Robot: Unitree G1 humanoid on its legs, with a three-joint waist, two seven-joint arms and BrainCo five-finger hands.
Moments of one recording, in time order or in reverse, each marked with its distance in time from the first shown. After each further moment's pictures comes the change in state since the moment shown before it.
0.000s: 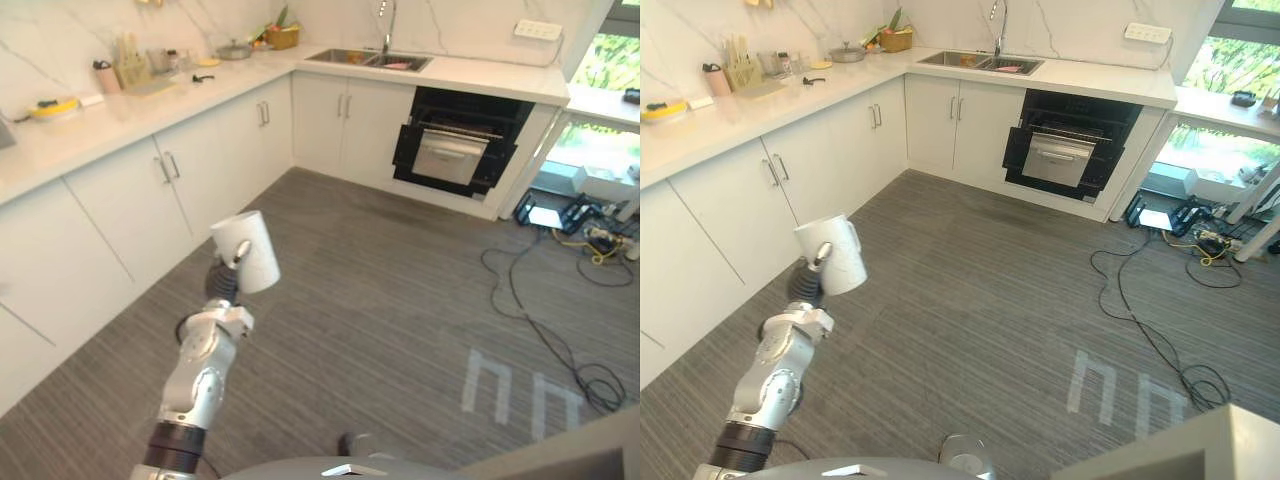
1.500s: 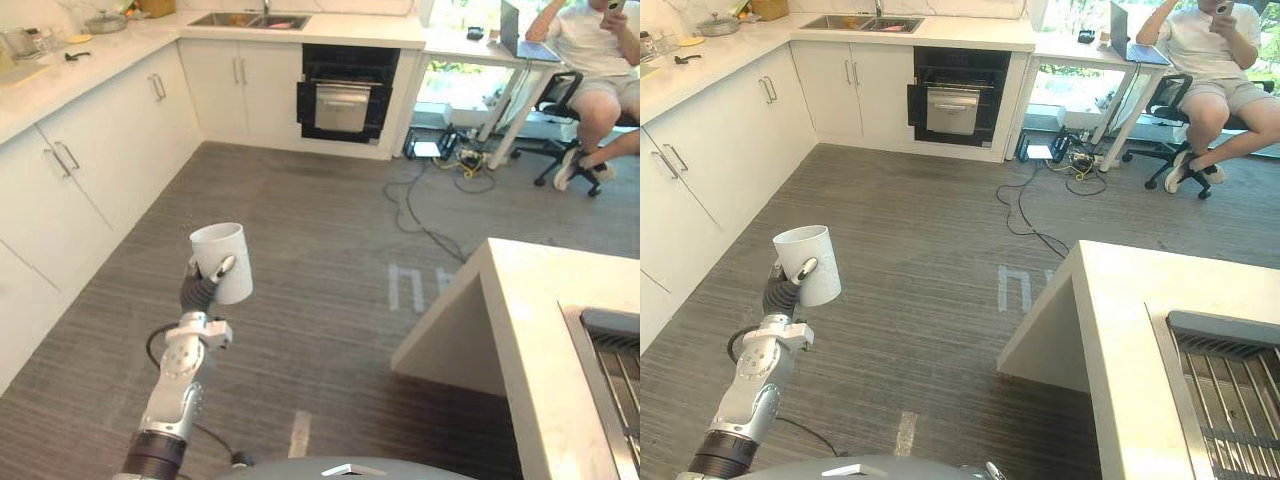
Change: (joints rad) left arm 0.044 0.133 0.040 0.120 0.170 -0.210 0.044; right arm -0.180 -0.118 0.212 0.087 0.000 0.077 0.129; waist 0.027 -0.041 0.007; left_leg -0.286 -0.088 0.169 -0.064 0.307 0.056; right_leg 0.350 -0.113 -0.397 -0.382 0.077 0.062
